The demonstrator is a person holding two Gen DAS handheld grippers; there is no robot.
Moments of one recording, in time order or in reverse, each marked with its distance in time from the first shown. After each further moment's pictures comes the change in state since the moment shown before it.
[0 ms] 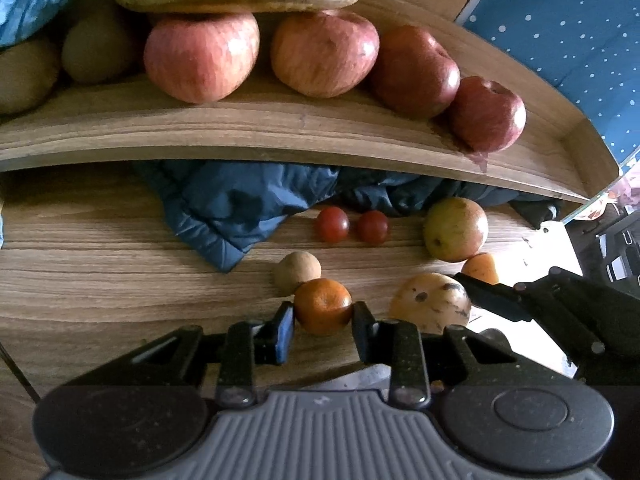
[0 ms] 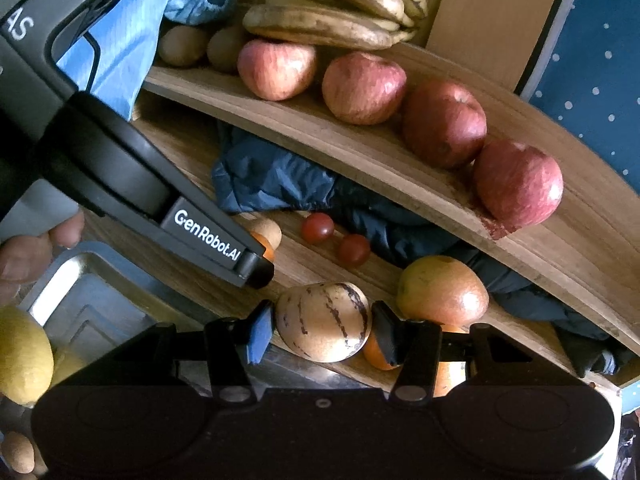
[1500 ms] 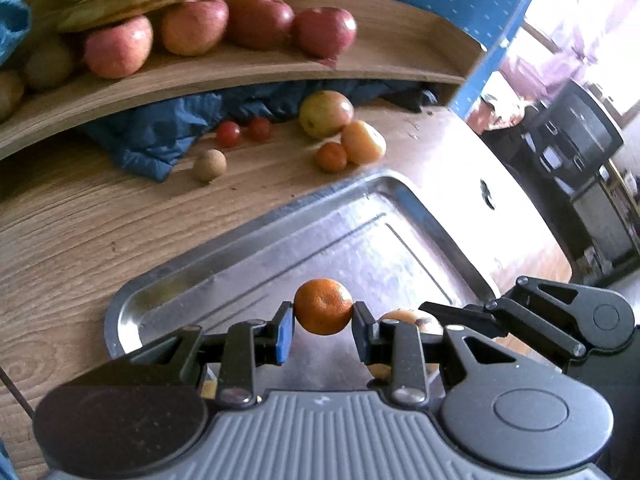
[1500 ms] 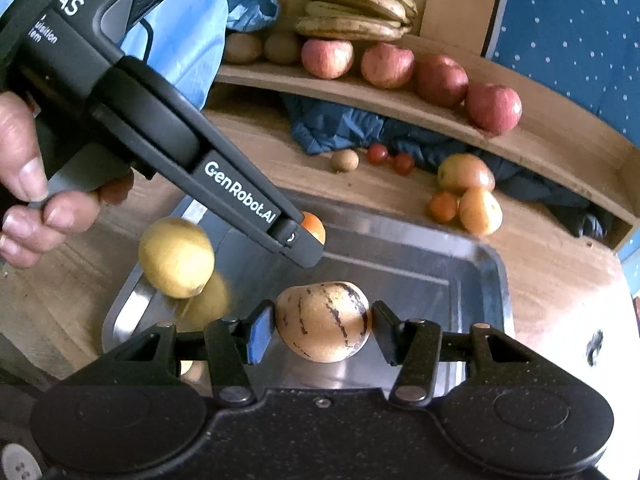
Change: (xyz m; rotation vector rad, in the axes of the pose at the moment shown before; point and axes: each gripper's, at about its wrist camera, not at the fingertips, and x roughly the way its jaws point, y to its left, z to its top) left arm -0.066 -0.020 -0.096 0.339 0.055 -0.156; right arm -0.111 0.080 -0.069 0.174 0.016 0.005
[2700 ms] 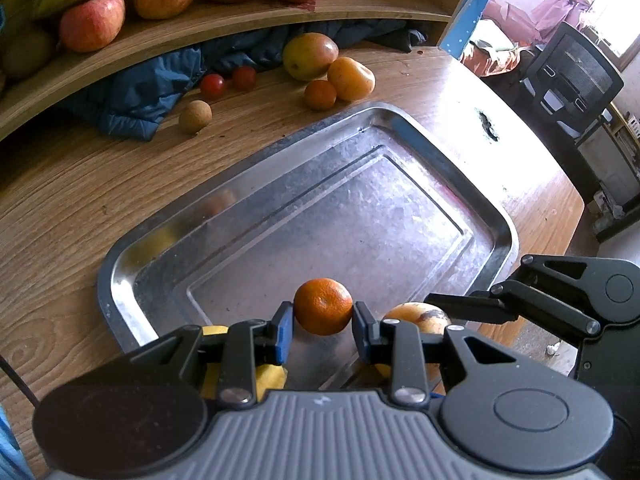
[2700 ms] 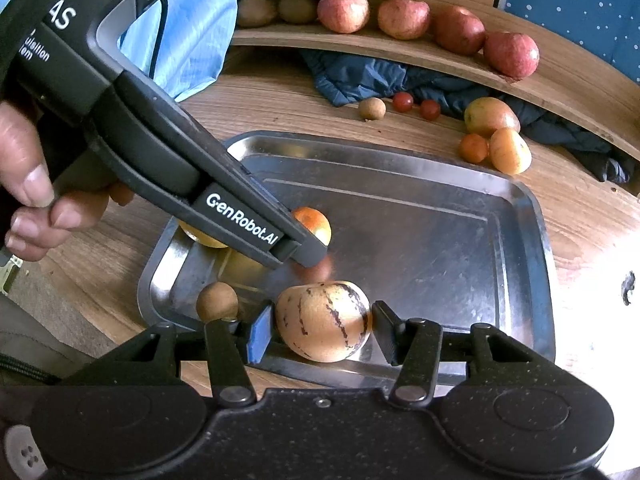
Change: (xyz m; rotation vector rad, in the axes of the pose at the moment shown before) left arm 0.012 -0.006 -0.023 0.093 0.114 0.040; right arm 0.002 0.018 -0.016 0.061 0.100 0.058
